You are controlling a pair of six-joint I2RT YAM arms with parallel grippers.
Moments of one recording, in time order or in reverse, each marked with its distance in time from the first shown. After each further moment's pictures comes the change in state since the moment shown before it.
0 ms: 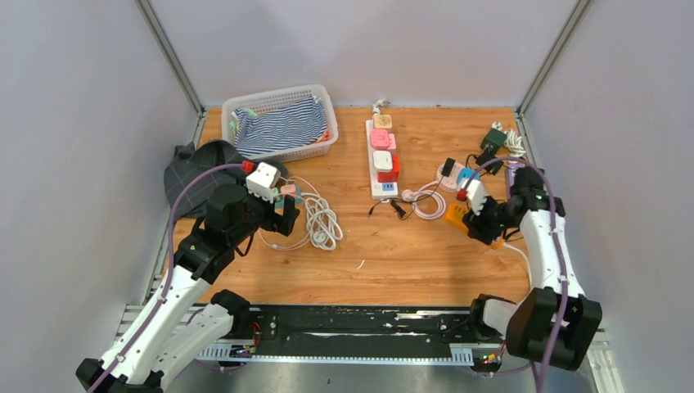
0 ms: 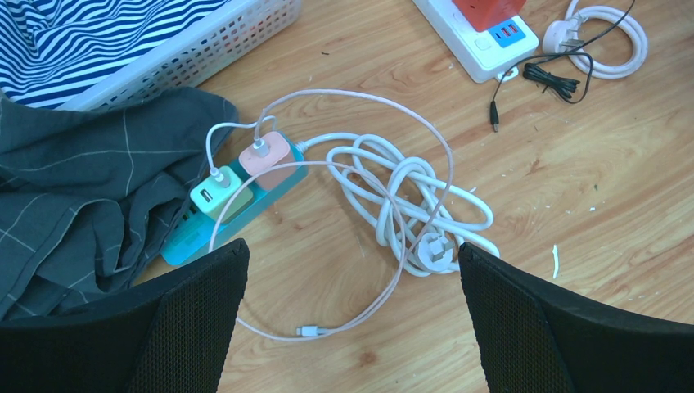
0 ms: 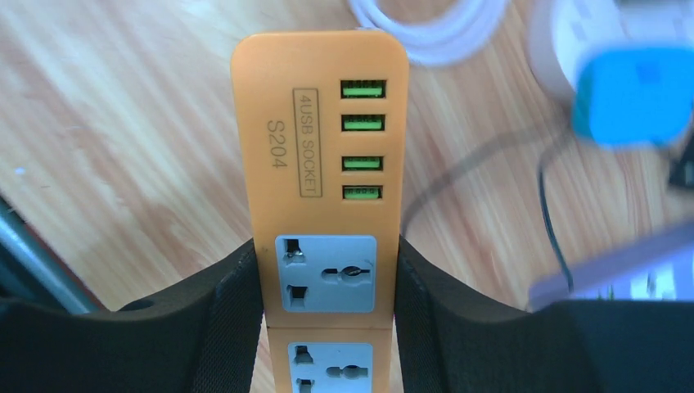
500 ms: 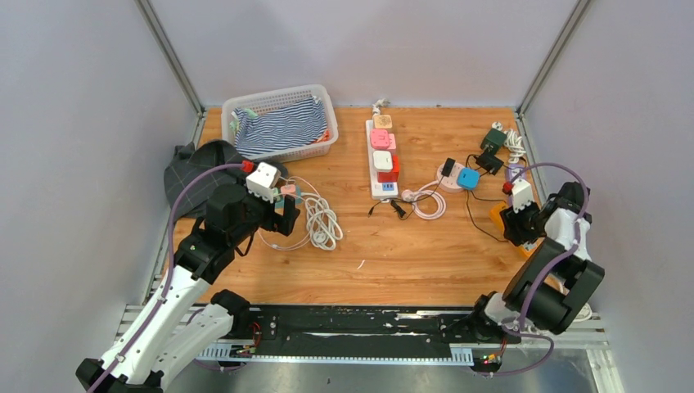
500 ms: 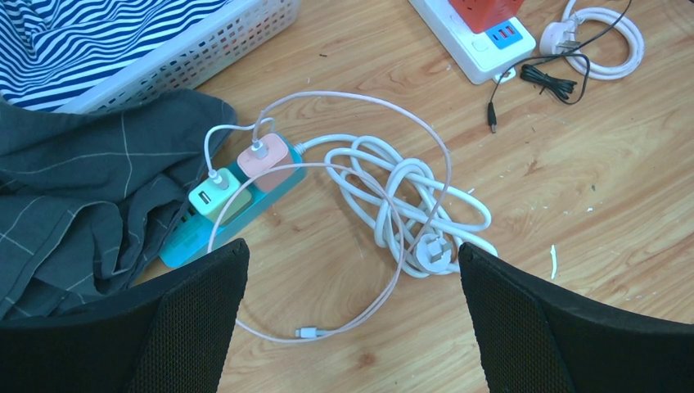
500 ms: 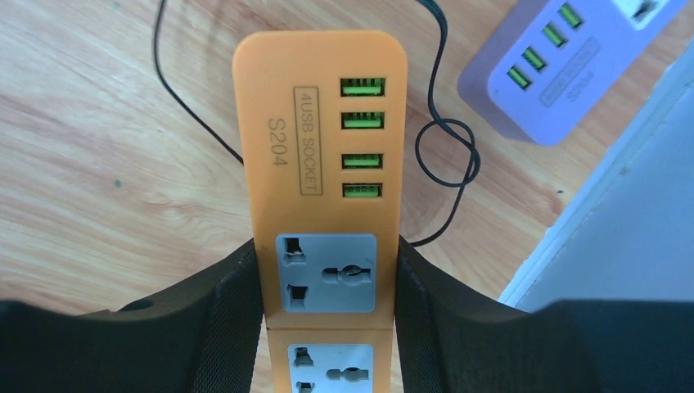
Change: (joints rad) left arm 0.000 0.000 0.000 0.003 0.006 0.000; right arm -0.506 0.182 -0.066 0.320 0.053 0.122
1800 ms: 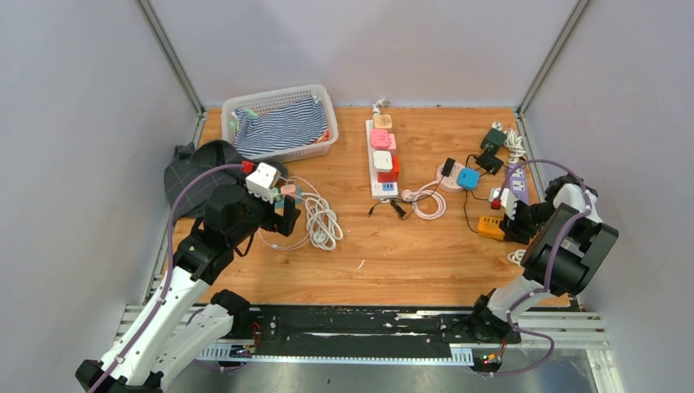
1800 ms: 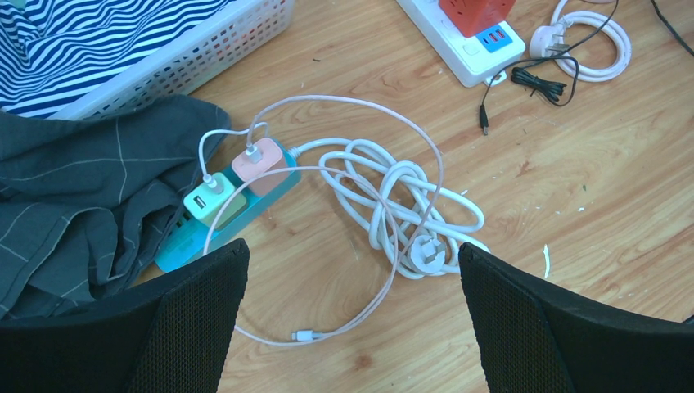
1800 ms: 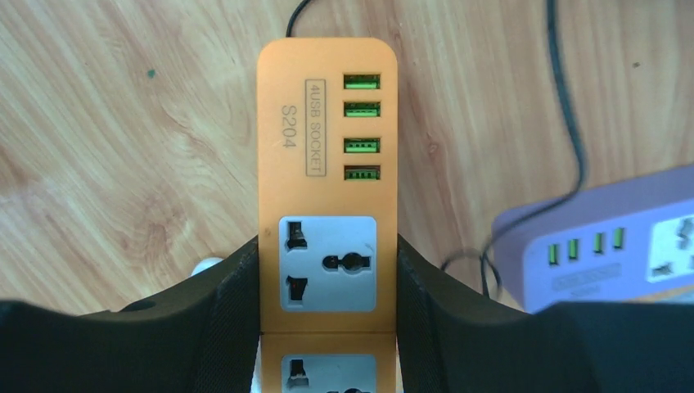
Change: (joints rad) left arm 0.000 -0.008 0.000 0.003 0.018 0.000; right arm 0.027 0.290 0.245 -0.358 -0.037 -0.759
